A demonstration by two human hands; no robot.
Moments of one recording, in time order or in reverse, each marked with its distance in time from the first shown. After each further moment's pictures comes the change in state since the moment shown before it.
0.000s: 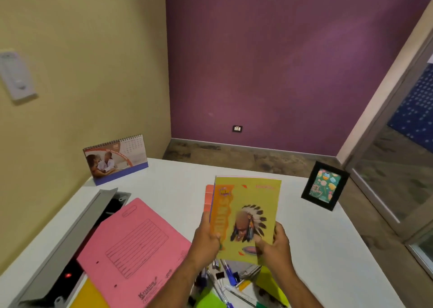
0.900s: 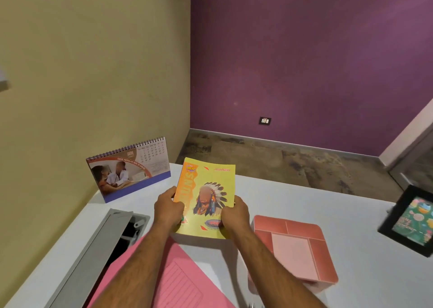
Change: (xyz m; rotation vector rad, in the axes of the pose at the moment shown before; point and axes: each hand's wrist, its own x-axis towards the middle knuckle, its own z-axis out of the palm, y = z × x) left_hand 0.233 -0.048 -0.219 0.191 0.422 -0.186; right_hand 0.199 -0.021 0.307 -0.195 -0.131 0.174
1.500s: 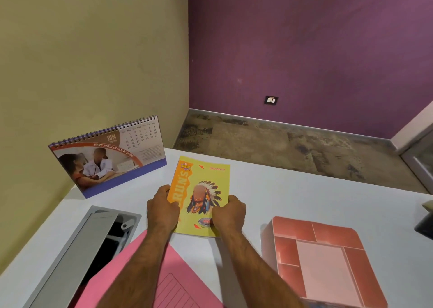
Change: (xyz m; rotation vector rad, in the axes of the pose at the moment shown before) left_hand 0.086 -0.083 0.048 0.186 0.076 -0.069; right_hand 0.077 0.057 0.072 -0.261 0.138 0.081
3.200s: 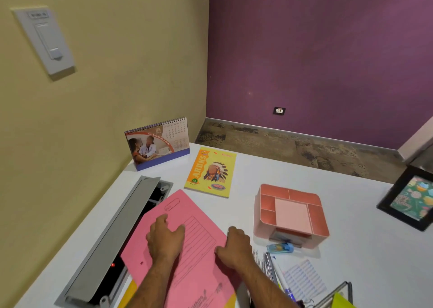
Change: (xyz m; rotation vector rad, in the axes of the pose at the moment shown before) left_hand -0.221 -0.064 -0.079 -0.125 0.103 -0.198; right_hand -0.193 0.092 -0.088 -0.584 -0.363 -0.254
